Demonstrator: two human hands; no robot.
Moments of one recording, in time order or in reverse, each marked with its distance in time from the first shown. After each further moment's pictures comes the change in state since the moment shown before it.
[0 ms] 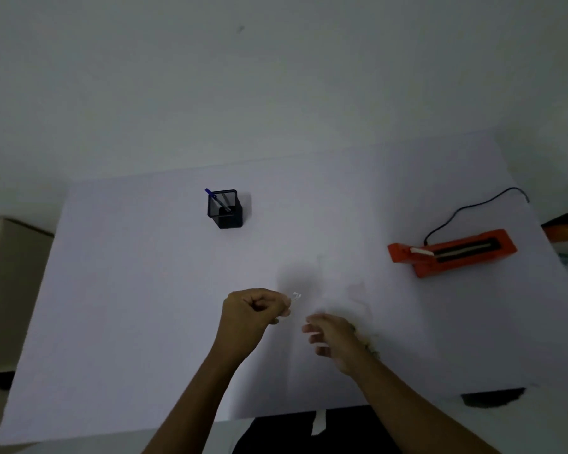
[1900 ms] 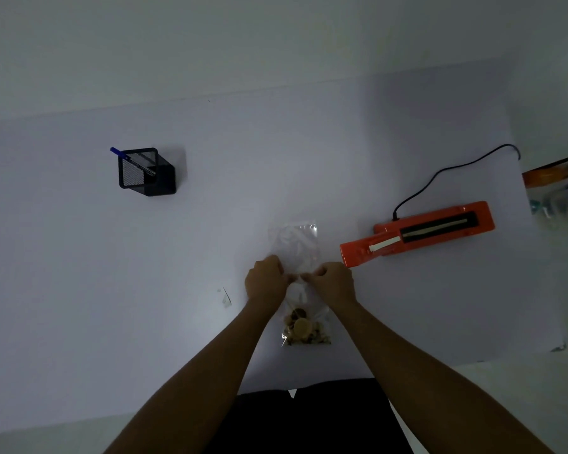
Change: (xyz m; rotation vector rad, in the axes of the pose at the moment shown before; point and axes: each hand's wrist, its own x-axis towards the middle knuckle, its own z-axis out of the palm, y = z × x) left_hand 0.149 -0.119 0.170 0.743 -0.035 -0.256; right_hand 0.108 -0.049 -0.103 -0.690 0.298 -0.254
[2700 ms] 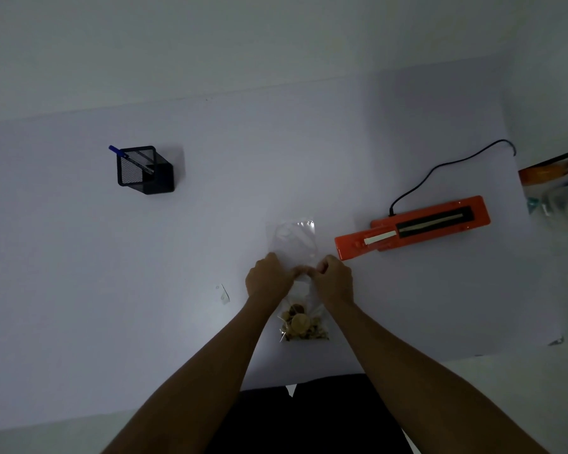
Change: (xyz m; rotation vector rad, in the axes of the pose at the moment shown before) left_hand -0.011 0.013 -0.001 0.087 -0.027 -0.010; right_hand -0.004 0.012 0.004 0.039 0.121 -0.064
